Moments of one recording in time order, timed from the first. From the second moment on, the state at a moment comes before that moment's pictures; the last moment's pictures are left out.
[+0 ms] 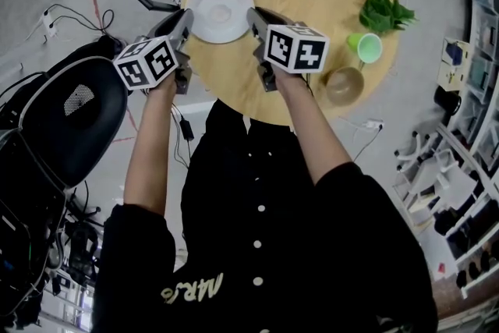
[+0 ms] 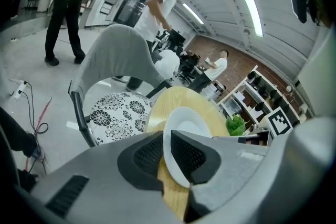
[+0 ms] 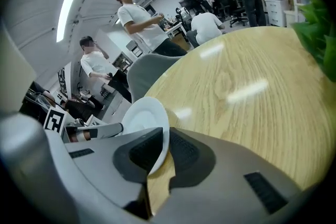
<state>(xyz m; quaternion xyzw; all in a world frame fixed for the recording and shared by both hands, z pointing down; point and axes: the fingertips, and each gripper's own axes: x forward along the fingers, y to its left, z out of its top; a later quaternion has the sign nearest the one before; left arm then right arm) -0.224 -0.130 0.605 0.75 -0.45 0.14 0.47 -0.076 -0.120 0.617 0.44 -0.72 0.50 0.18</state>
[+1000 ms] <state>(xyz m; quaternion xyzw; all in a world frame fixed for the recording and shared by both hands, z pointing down) -0.097 -0.082 0.555 0.80 -0.31 0.23 0.45 0.039 -0.014 0.568 0.55 -0.62 0.55 0.10</state>
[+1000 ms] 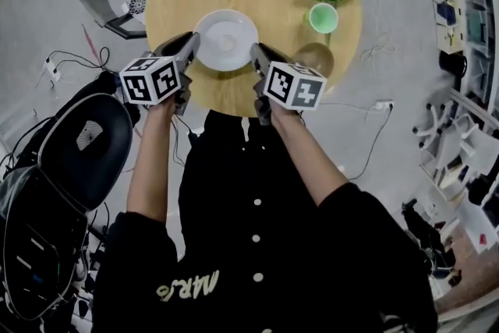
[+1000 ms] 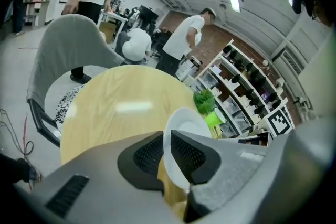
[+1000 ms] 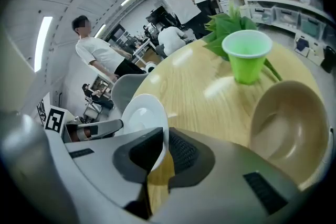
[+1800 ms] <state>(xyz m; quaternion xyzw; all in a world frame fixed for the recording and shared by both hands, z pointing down) -0.027 -0.029 0.588 0.81 -0.21 0.33 0.44 0.086 0.074 0.593 0.61 -0.52 0.60 0.06</state>
